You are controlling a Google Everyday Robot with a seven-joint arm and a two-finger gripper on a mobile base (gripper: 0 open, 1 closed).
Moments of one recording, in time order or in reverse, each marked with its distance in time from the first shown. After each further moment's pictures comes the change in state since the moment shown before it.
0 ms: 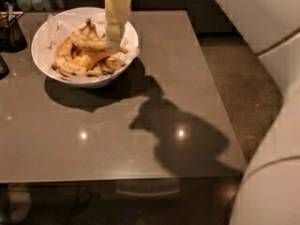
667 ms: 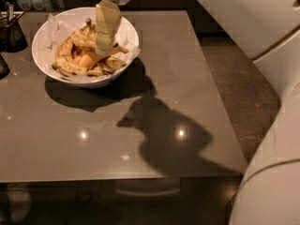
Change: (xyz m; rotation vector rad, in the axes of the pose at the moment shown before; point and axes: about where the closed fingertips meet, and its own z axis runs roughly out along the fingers) arm -0.010 0.006 0.024 0.003 0.013 0.095
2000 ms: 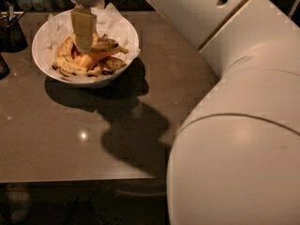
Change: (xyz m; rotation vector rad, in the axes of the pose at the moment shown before) arm -0.054 -0.001 0.031 -0.023 0.034 -0.065
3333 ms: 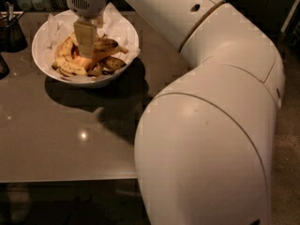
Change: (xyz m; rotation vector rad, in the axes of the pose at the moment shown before) arm -0.006 -0.008 0.049 -0.089 0.013 0.020
